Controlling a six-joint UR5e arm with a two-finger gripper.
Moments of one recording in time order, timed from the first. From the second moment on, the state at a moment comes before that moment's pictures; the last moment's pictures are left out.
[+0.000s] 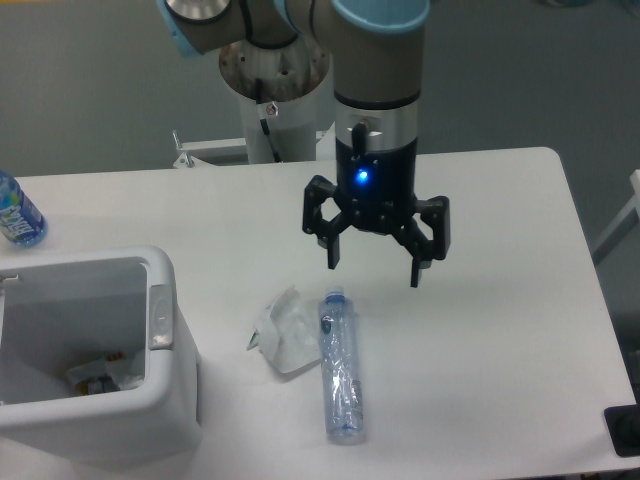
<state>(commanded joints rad) 2.47 -1.78 -1.37 -1.16 1.43 0.83</state>
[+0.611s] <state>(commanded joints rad) 2.45 -1.75 -1.56 -1.01 1.43 0.81</state>
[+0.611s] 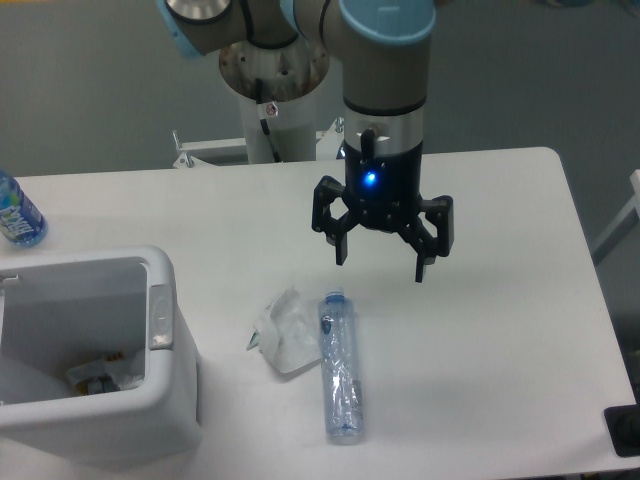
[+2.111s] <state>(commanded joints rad) 2.28 -2.03 -1.71 -0.92 1.42 0.71</state>
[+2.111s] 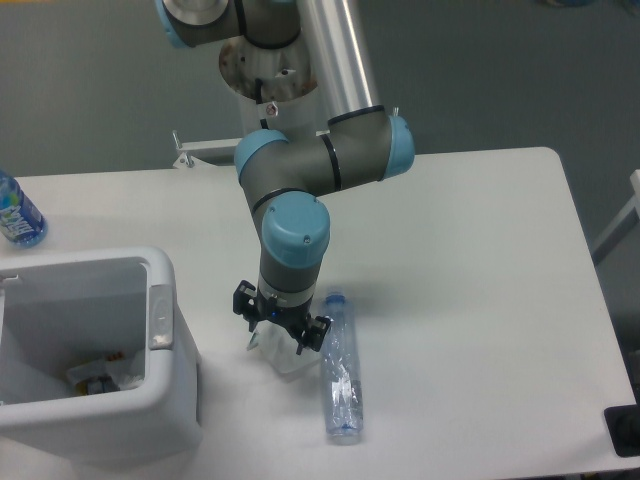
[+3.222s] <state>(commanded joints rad) 2.36 -1.79 -1.60 -0.93 1.08 0.54</state>
